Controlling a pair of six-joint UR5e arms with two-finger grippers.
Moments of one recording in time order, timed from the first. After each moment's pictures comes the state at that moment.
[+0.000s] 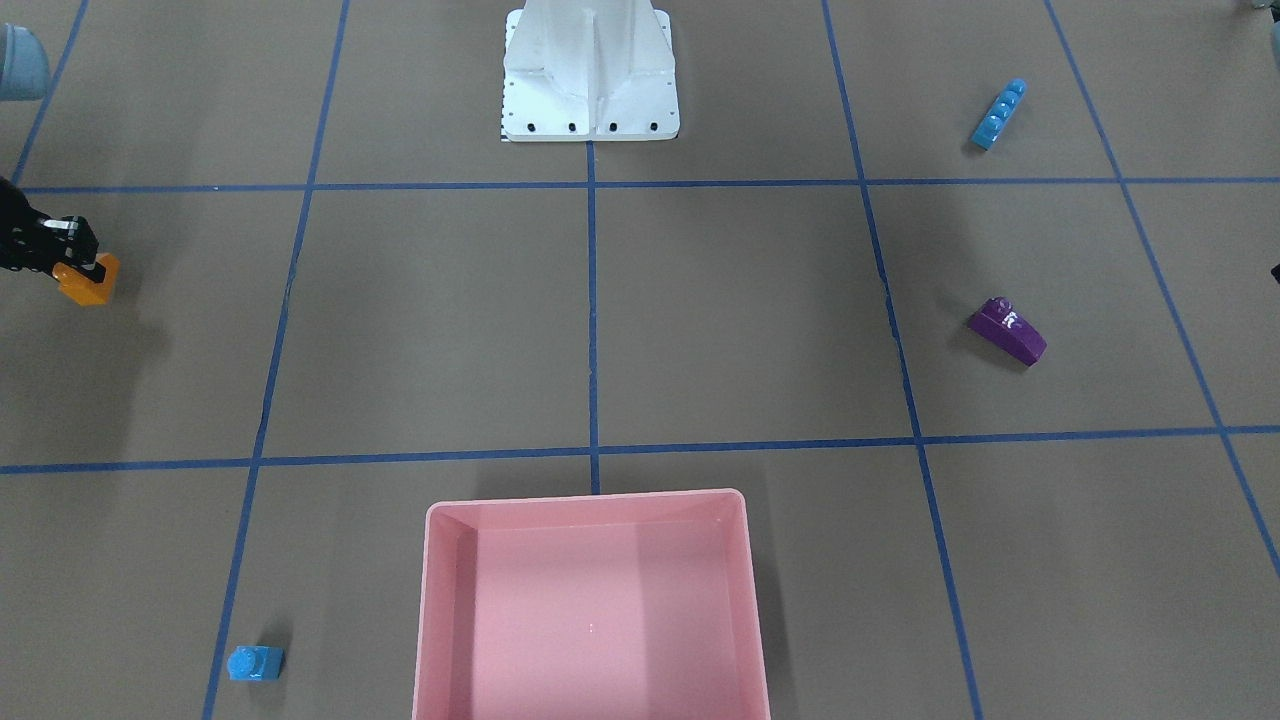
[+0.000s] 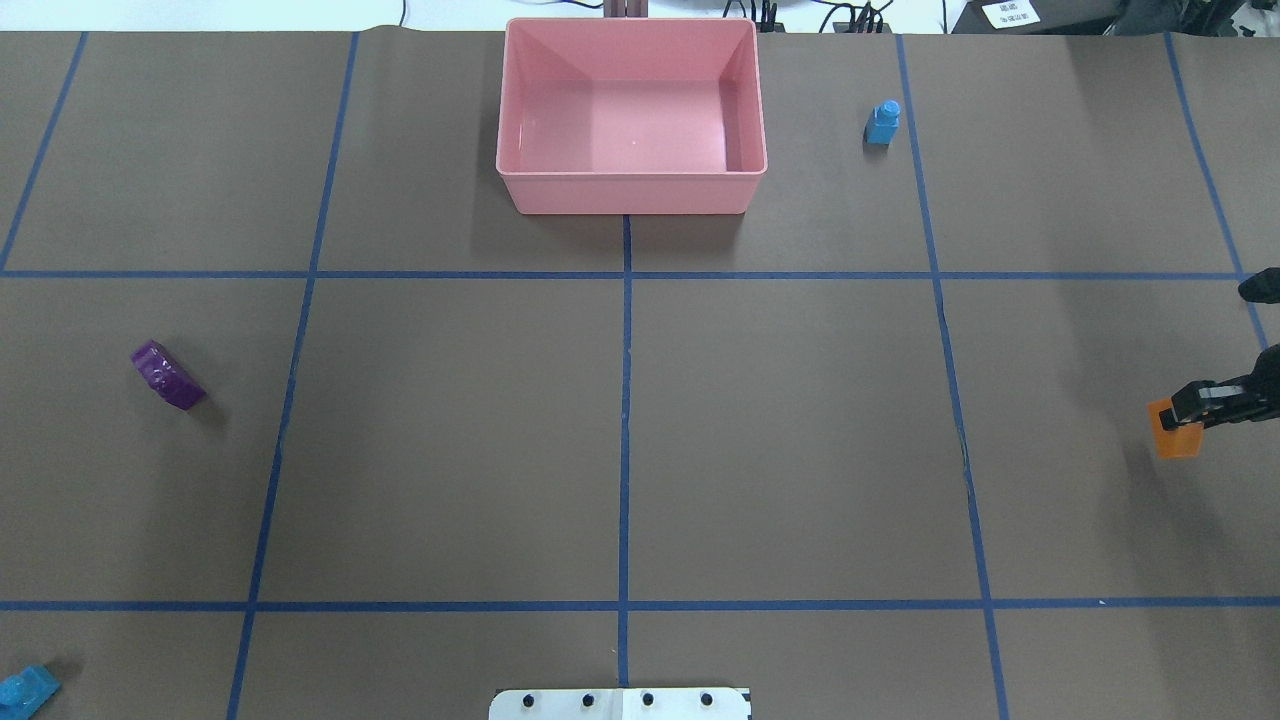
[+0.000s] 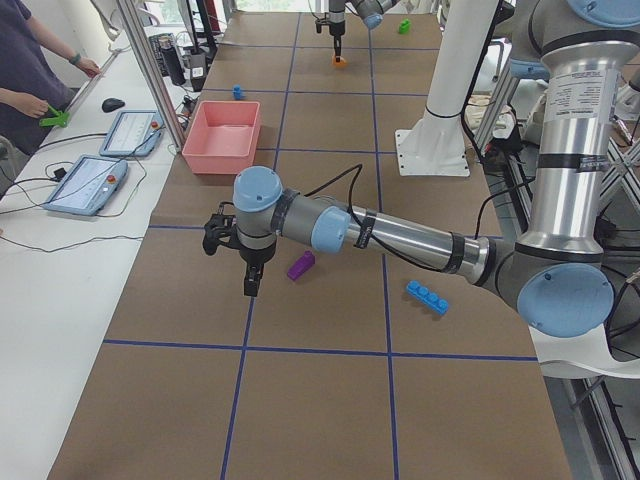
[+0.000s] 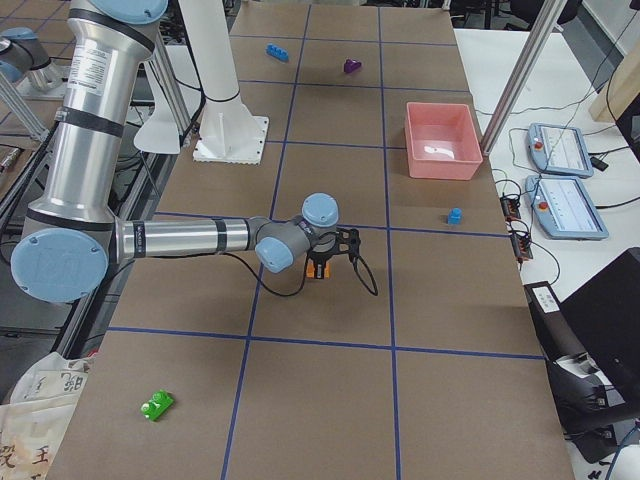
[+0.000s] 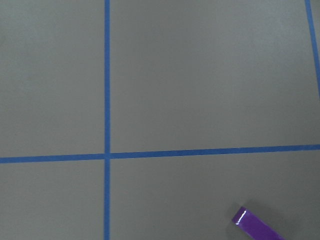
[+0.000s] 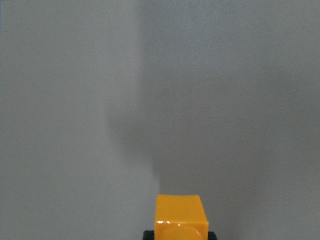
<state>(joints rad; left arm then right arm) -1.43 -1.61 -1.78 -1.72 -2.37 -0.38 1.06 -1.82 1.80 -0.98 2.32 0.76</state>
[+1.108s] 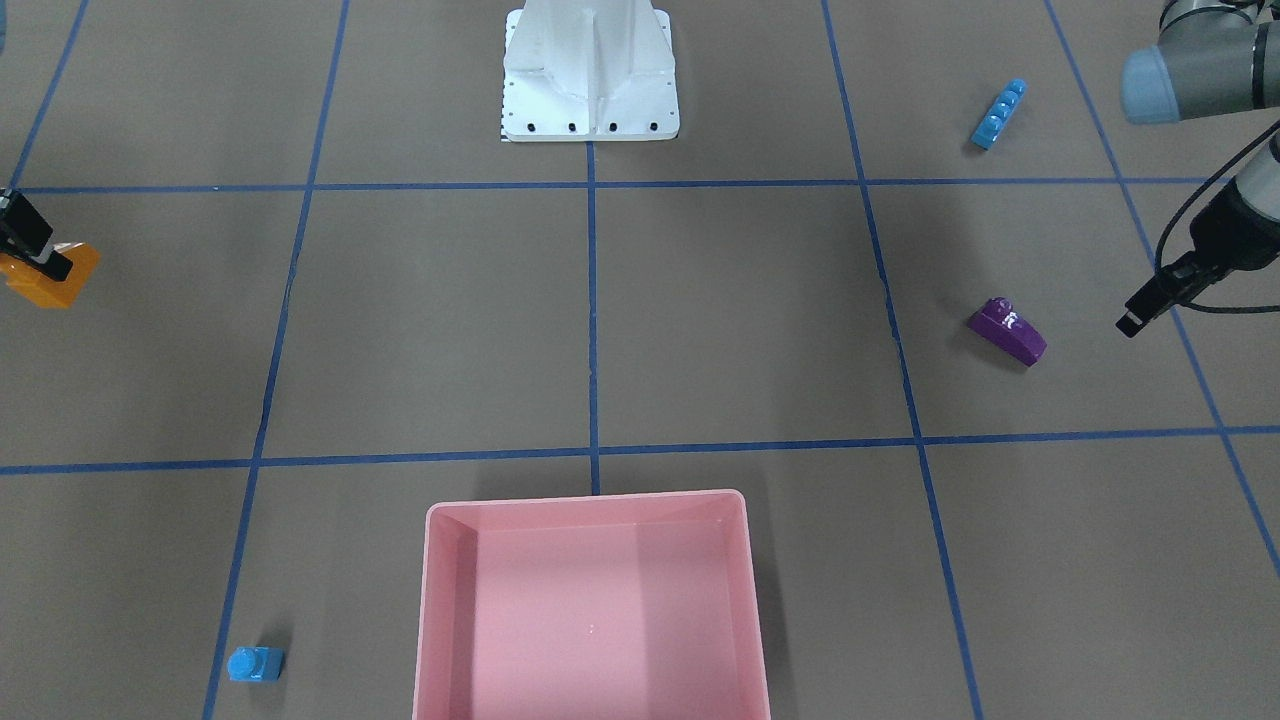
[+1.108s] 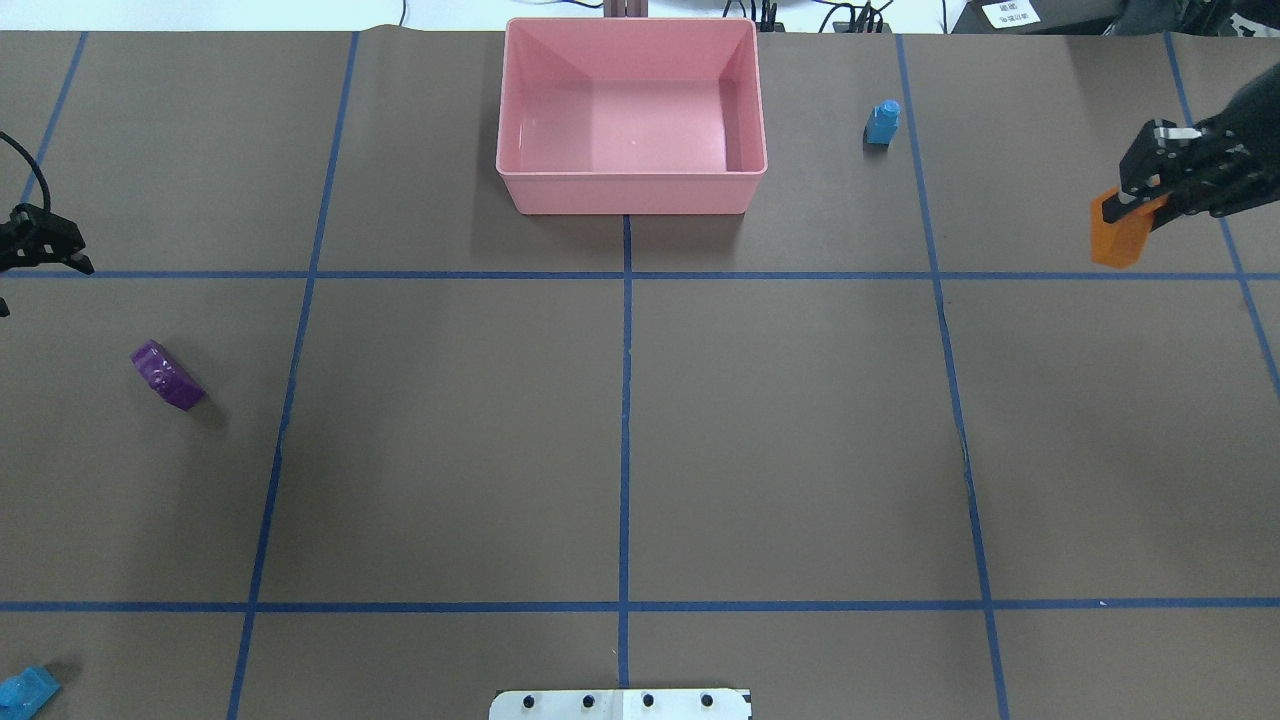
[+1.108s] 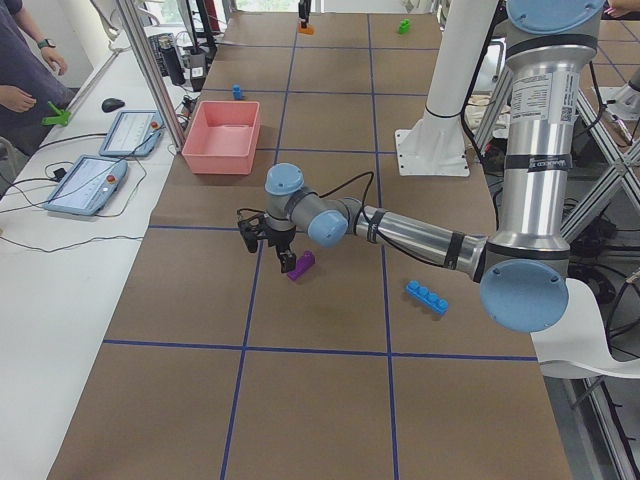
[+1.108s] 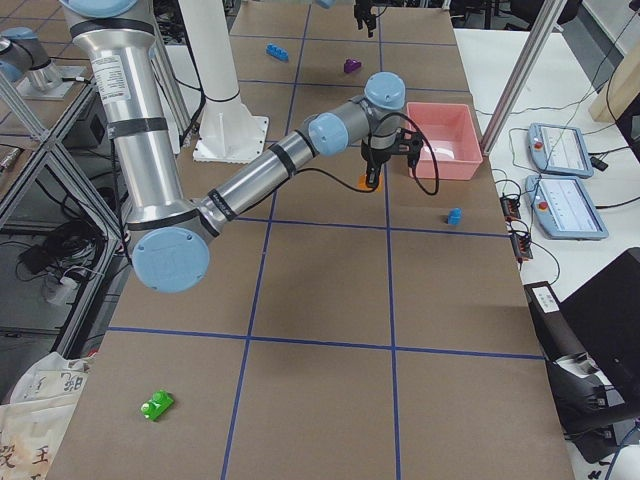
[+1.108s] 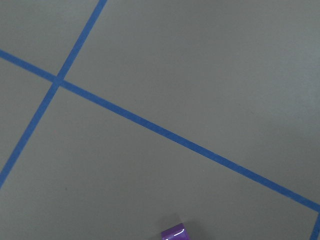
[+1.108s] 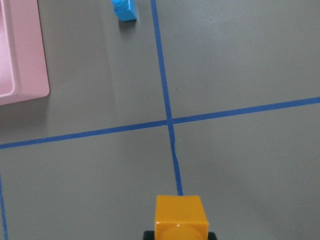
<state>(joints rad) -1.08 -1.58 -1.78 -1.92 -2.13 -1.28 1.21 -1.29 2.01 -1.79 2.41 0.77</state>
